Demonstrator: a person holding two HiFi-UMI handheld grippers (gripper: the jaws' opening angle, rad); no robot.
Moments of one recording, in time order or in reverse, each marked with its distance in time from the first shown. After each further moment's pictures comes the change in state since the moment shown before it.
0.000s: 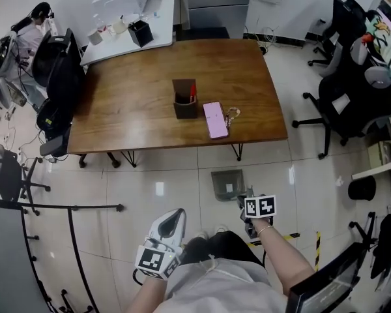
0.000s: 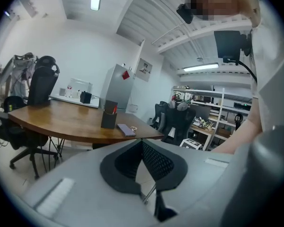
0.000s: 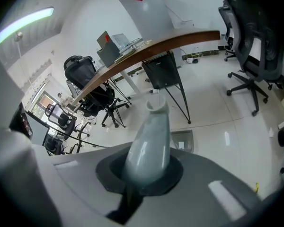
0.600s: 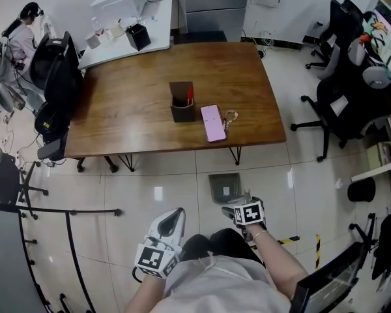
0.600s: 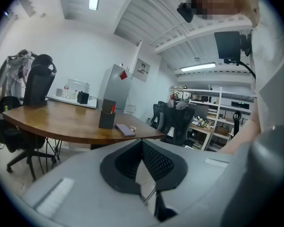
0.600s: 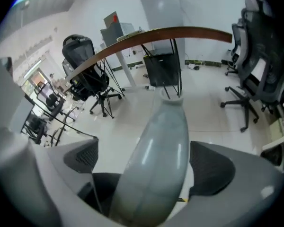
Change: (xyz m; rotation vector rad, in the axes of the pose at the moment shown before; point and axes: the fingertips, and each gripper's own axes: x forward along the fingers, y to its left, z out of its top) left arm 0.016 0.006 -0.008 0.022 -0.007 -0.019; right arm 0.033 -0.021 -0.022 -0.161 0.053 -0.170
